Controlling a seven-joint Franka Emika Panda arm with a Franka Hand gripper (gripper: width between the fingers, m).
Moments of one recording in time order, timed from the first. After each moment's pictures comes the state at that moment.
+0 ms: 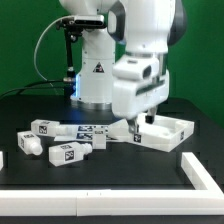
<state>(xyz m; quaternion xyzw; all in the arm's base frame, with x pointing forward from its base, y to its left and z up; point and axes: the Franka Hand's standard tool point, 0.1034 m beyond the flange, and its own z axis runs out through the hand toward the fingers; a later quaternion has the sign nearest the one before) 0.413 0.078 0.031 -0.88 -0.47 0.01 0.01</state>
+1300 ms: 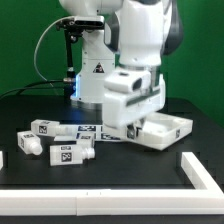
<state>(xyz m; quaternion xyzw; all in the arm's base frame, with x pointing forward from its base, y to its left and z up) 0.418 0.057 0.039 -0.93 -0.37 0.02 0.01</state>
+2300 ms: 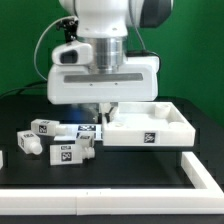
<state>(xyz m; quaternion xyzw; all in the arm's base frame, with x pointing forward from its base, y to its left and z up) 0.513 -0.026 0.079 -1.00 0.03 0.03 0.02</state>
